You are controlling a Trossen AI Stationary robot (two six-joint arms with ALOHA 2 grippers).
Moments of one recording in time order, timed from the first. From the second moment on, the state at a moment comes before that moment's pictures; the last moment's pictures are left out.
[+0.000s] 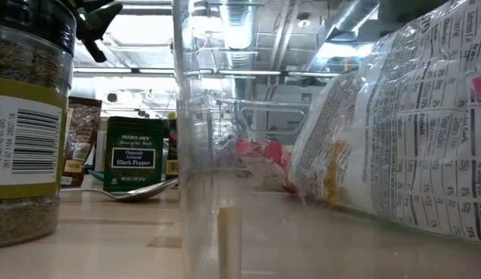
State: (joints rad) left arm 0.47 0.34 0.01 1.01 0.05 -0.56; right arm 0.34 1.26 0.81 -0.13 -0.31 0.93
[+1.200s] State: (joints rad) left arm 0.47 0.34 0.01 1.01 0.05 -0.56; right arm 0.39 0.82 0.81 -0.30 0.39 0.57
